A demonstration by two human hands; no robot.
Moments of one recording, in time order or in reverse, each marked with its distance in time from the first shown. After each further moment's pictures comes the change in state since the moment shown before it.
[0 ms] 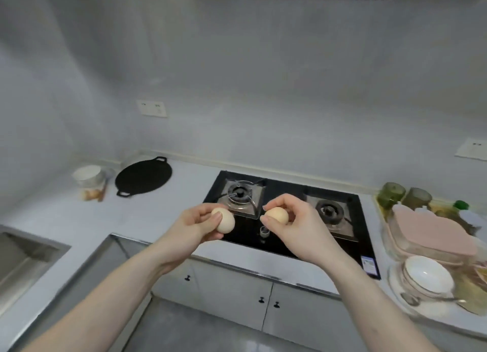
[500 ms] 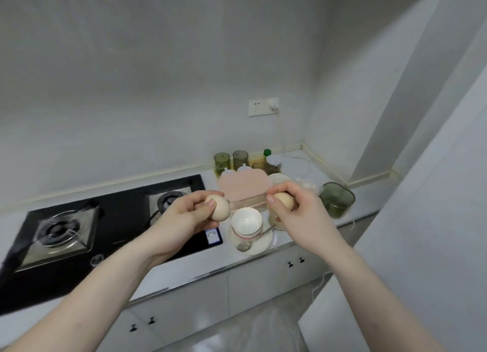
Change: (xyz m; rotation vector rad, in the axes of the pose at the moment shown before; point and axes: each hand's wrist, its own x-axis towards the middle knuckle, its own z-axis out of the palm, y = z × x) left_hand 0.049 0.043 0.407 0.049 -0.618 0.017; right_hand -0.192 0.158 -0.320 -0.021 0.613 0.211
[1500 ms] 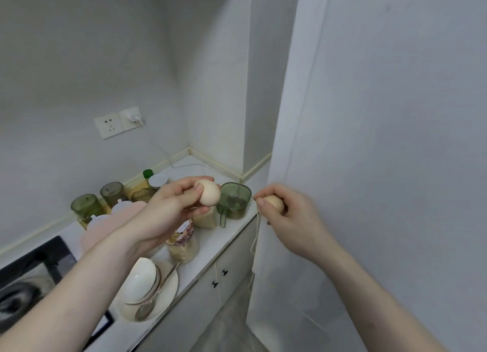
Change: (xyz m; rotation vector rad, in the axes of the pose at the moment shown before) left_hand 0.204 0.031 0.218 -0.022 -0.492 -0.014; right_hand 0.002 0.099 -0.183 -0.137 0.427 0.159
